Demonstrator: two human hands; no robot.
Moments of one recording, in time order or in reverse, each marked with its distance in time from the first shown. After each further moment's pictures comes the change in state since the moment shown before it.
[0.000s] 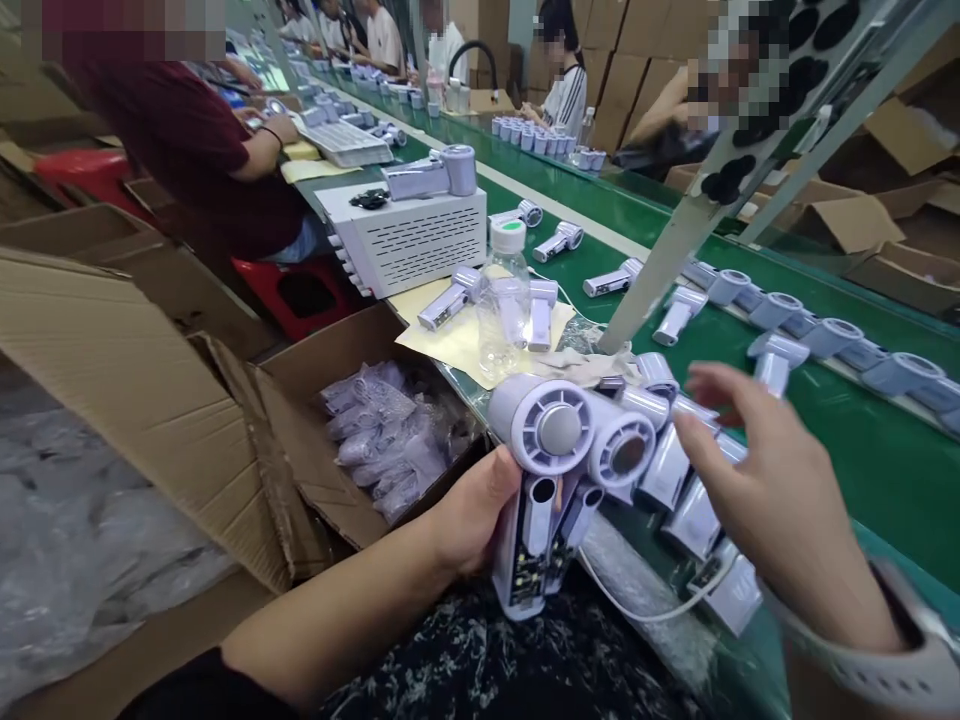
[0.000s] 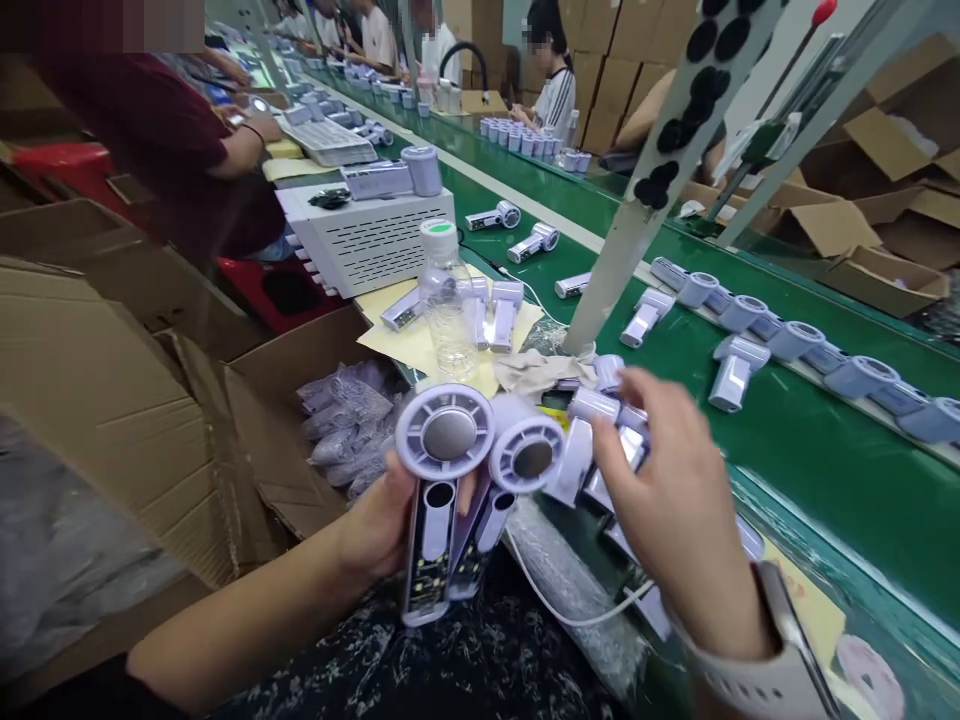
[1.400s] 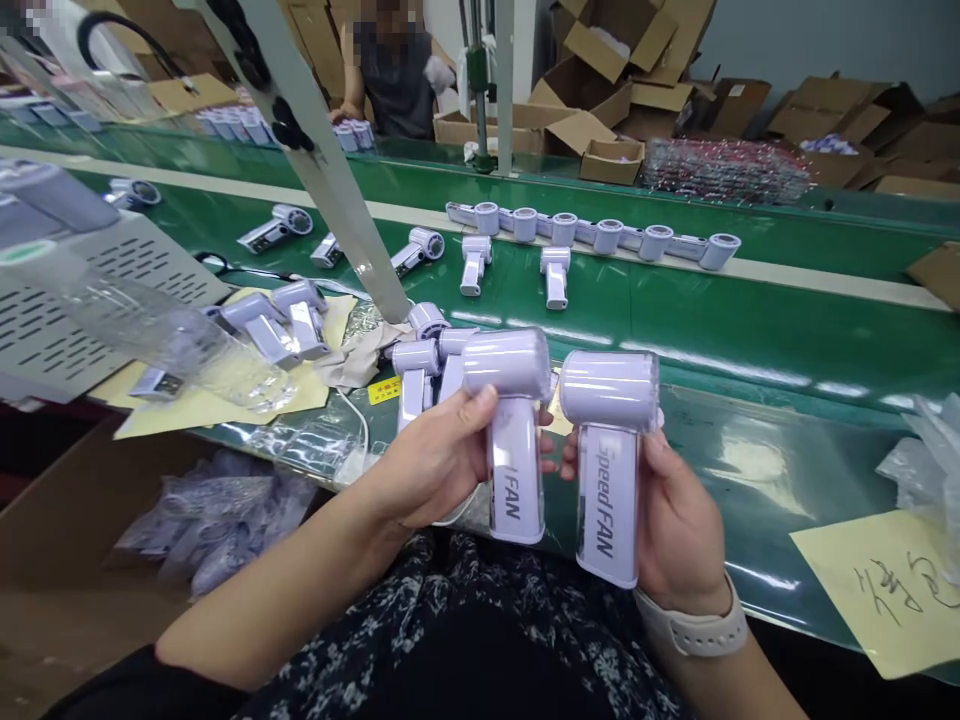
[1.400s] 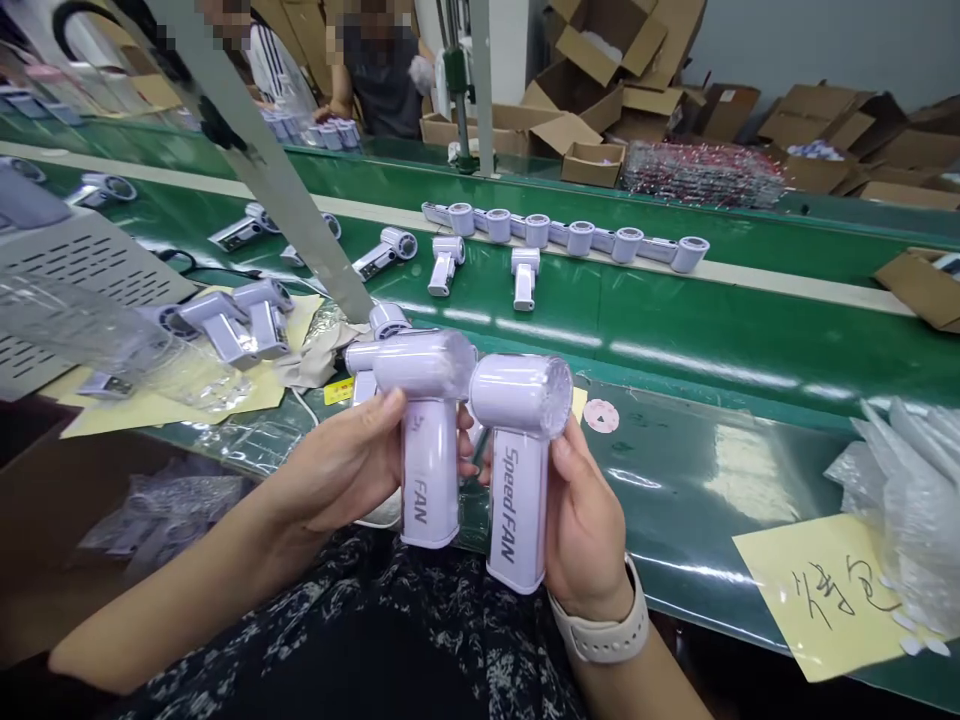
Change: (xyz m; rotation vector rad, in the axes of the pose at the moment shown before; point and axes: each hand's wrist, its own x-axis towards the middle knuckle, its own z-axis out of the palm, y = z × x) left_hand 0.077 -0.062 0.143 0.159 -0.250 -0.445; right_hand -0.157 0.060 -0.078 1.486 0.444 0.518
